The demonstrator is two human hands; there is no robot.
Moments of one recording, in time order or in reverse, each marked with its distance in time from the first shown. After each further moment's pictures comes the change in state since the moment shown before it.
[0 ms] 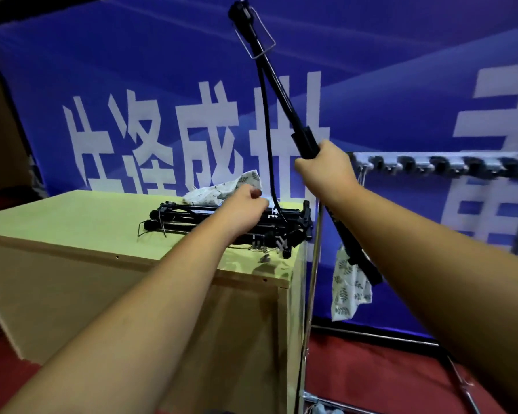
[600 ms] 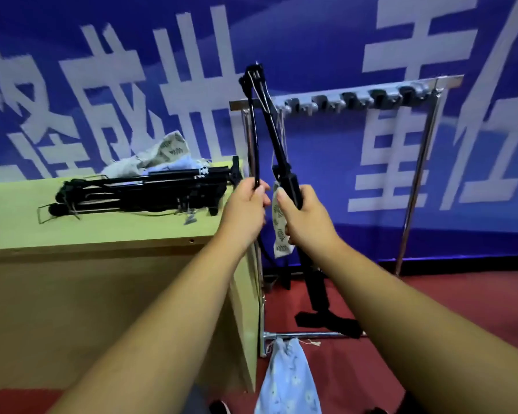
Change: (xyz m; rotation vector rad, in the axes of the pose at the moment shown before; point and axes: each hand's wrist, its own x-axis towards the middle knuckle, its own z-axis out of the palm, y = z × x) left_hand -0.058 0.005 0.191 -0.379 -0.105 0.153; right_hand -0.143 0.178 -0.026 0.220 0.071 0.269
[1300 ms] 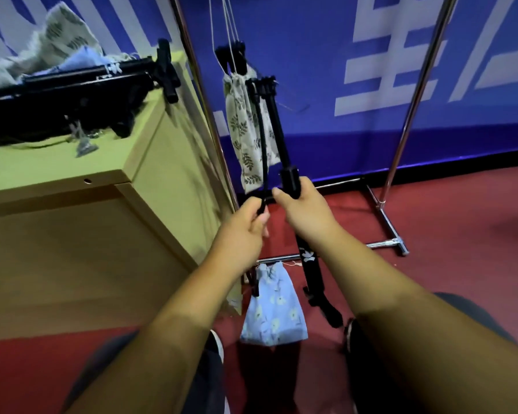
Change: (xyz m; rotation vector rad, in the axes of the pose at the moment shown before) left_hand -0.065 -0.175 0.091 0.373 -0.342 -0.100; right_hand 0.003 0.219 0.007 -0.004 -0.054 0.351
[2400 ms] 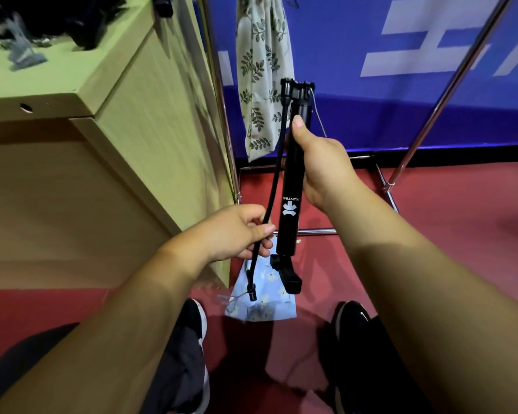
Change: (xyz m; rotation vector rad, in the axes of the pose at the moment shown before) left_hand 0.010 -0.058 0.002 -0.256 -0.508 -0.425; right_hand 0.052 -0.001 0.023 0.463 -0.038 0.233
